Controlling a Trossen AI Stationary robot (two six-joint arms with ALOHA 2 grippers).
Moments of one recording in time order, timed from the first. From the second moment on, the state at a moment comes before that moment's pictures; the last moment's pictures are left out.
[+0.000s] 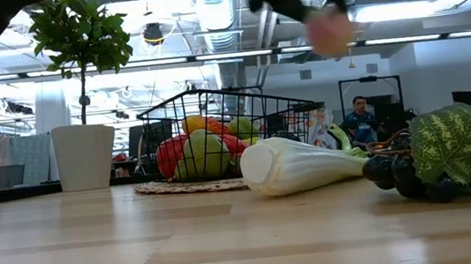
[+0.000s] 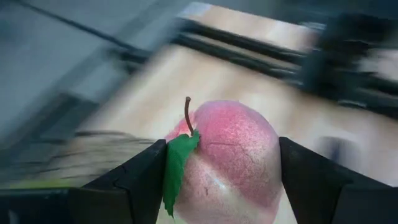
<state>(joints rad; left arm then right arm) -0.09 2.29 2.35 -0.80 -0.57 -0.37 1.27 1.46 1.05 -0.91 0.55 2.29</state>
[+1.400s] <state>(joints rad) 0.20 2.36 2.35 -1.28 -0.34 -0.36 1.23 1.45 1.05 -1.00 0.58 2.30</state>
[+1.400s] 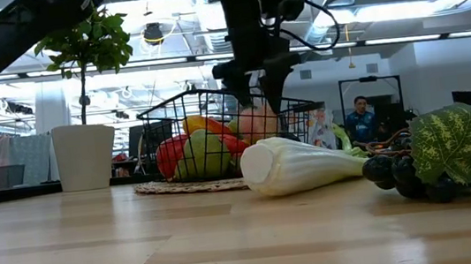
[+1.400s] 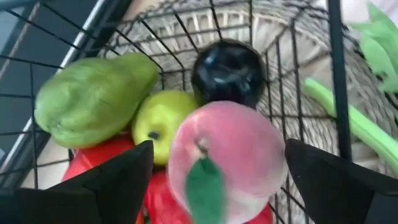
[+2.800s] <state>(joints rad) -0.19 2.58 2.16 -0.15 -0.26 -0.20 1.26 1.45 1.05 -0.96 0.57 2.28</state>
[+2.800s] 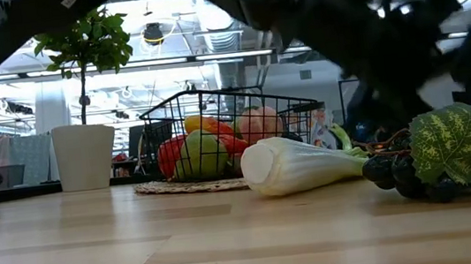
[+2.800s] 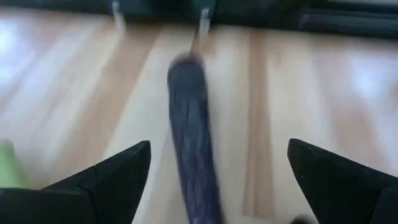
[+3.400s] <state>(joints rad) -0.17 2.63 2.17 -0.29 -0.23 -0.37 1.26 1.45 1.05 -0.94 0.57 2.28</state>
